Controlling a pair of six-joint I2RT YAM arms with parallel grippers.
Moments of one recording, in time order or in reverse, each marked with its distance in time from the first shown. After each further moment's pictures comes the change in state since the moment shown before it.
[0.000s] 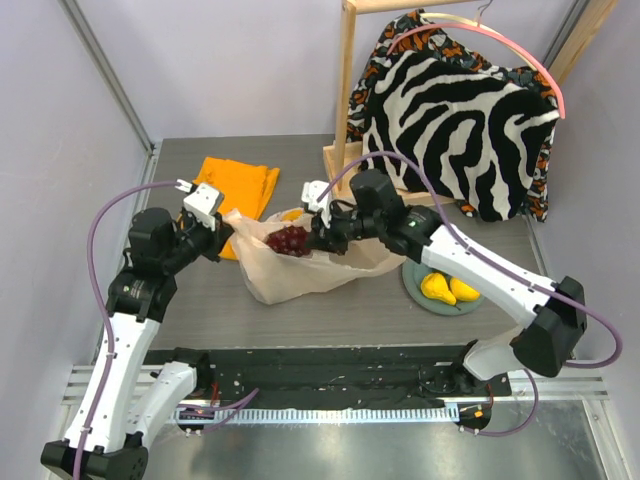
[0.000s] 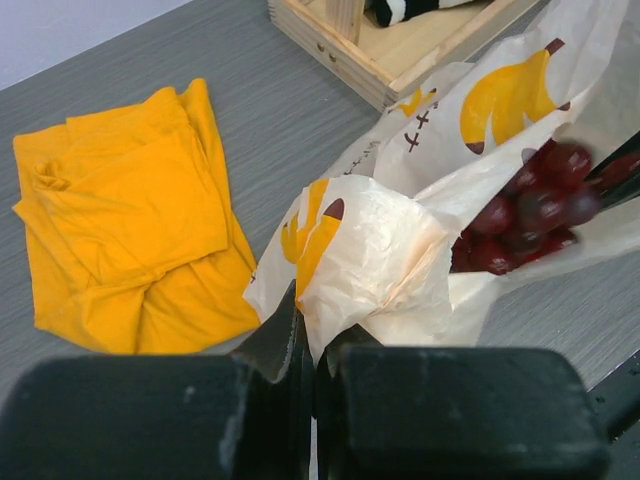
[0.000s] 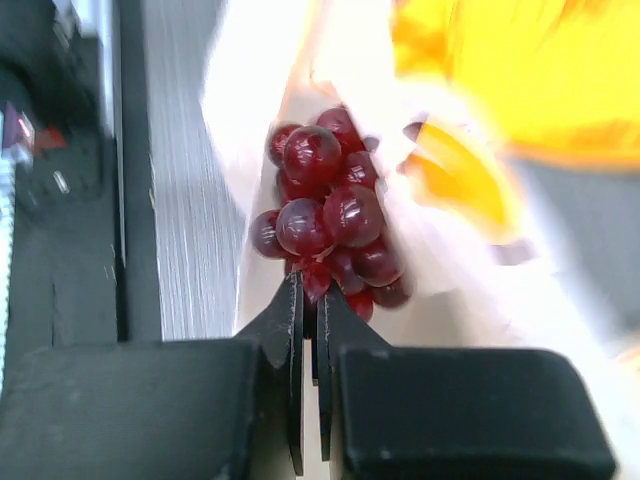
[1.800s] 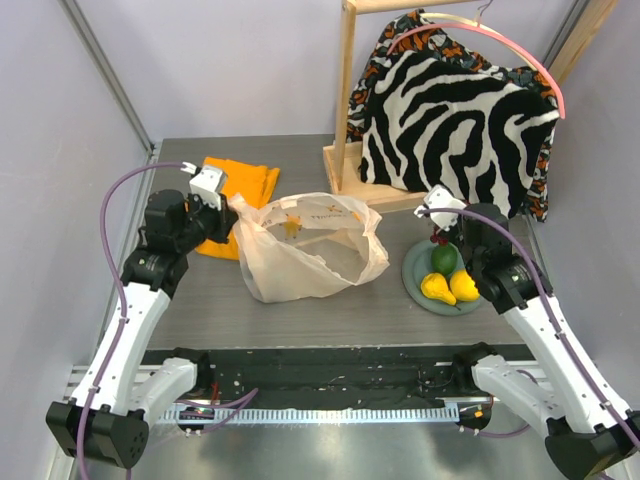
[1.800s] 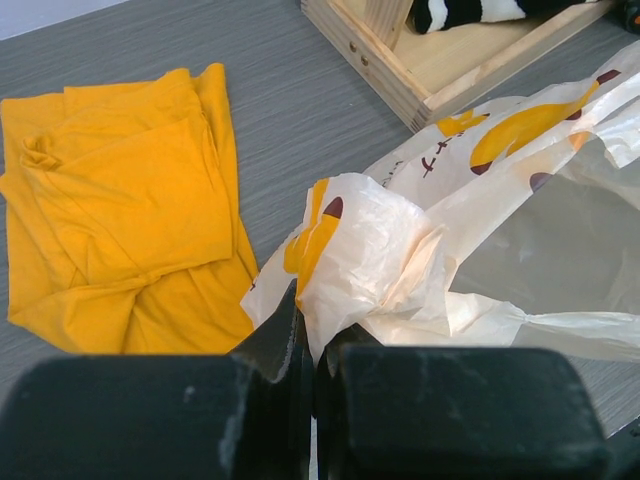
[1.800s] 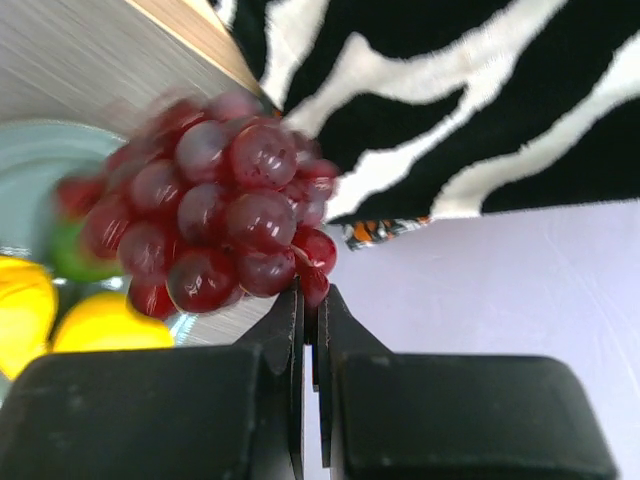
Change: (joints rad) left arm 0.000 0.165 0.005 0.127 -0.068 -0.100; right arm -0.426 -0.615 -0.330 -0.227 0.961 -0.417
